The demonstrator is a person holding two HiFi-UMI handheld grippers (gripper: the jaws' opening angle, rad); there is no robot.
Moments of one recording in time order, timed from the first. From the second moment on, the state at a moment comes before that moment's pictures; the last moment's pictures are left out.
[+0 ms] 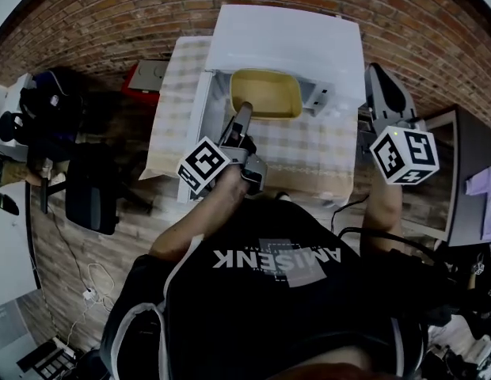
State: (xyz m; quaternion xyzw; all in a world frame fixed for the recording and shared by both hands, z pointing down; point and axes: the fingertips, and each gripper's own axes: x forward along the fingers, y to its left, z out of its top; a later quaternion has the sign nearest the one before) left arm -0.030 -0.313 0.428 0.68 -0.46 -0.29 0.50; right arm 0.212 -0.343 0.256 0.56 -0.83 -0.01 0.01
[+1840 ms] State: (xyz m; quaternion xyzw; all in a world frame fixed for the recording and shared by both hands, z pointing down) left arm 0.007 -0.376 0.626 0.47 -0.57 -0.43 0.52; right arm 0.316 -0.374 0.325 0.51 -0.86 0.02 0.09
